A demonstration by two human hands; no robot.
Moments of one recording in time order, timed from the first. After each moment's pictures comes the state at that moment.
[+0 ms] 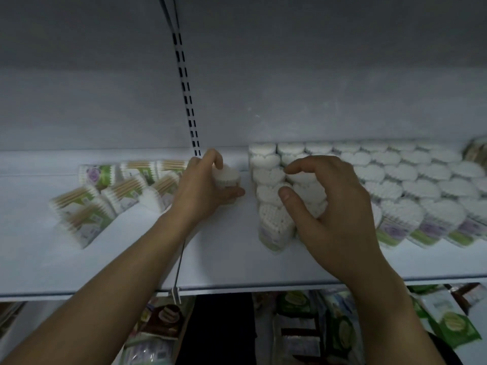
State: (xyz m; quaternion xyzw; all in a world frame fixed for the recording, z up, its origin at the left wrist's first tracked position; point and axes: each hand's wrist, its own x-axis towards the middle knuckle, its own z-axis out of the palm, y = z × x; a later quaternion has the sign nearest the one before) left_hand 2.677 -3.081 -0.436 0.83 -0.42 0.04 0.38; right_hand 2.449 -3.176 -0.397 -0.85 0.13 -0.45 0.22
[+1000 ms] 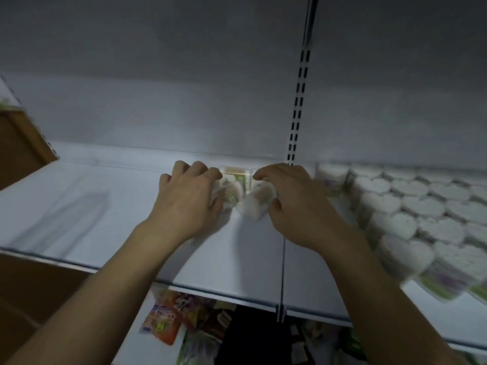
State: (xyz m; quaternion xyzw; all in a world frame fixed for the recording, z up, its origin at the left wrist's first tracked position) left_hand 2.742 -2.913 -0.394 0.93 -0.33 0.16 0.07; right_hand 2.620 -3.090 -0.389 -0.95 0.04 -0.19 0.23
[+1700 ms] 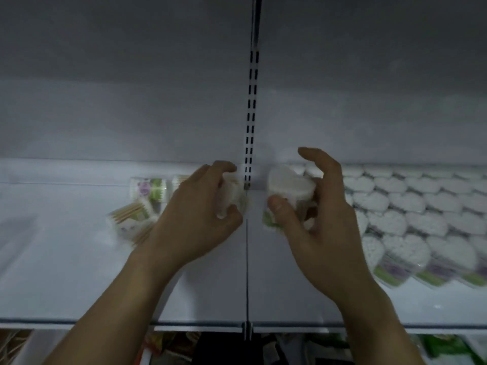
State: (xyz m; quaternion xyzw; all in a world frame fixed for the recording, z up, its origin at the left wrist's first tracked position) left_hand 2.714 -2.971 -0.396 0.79 -0.48 0.11 0.35; right_hand 2.549 -3.091 -0.389 -0.79 0.12 -0.42 0.42
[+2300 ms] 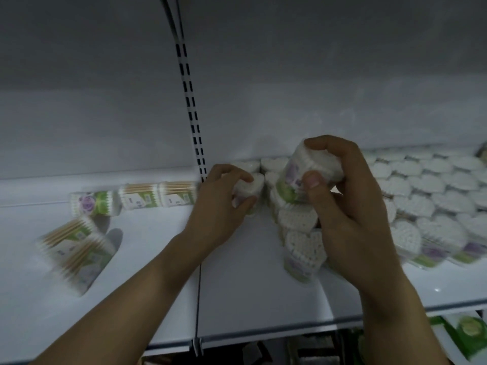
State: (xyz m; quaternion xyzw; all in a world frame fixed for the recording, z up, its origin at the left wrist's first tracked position) left_hand 2.702 -3.095 -0.446 0.74 -0.52 0.06 0.42; right_hand 2.495 -3.162 -0.376 -0.77 0.16 -0.48 0.38
